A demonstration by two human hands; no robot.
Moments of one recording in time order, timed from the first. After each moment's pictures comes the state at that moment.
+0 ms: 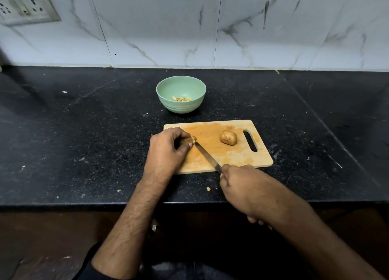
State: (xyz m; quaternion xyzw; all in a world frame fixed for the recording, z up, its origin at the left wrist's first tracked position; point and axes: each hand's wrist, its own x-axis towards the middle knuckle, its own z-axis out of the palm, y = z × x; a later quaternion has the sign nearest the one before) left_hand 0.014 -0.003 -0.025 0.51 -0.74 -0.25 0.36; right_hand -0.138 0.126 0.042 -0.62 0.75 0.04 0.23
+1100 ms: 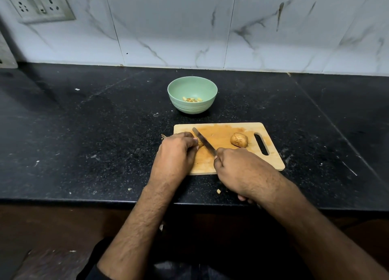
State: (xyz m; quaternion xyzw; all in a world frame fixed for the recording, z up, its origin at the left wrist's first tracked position) left_hand 0.022 0.002 -0.031 0.45 -0.81 -0.12 0.35; right_hand -0.121 0.086 0.046 -0.64 0.74 0.00 0.20
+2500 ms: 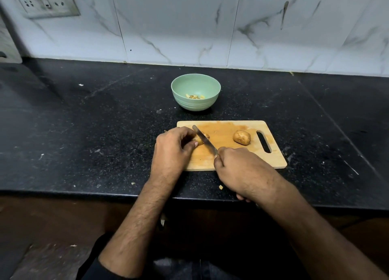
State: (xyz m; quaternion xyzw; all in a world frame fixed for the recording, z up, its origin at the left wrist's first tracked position) left_hand 0.029 0.006 -0.025 0.51 -0.73 -0.23 0.40; right_hand -0.113 0.092 0.045 -0.64 0.74 0.00 0.19
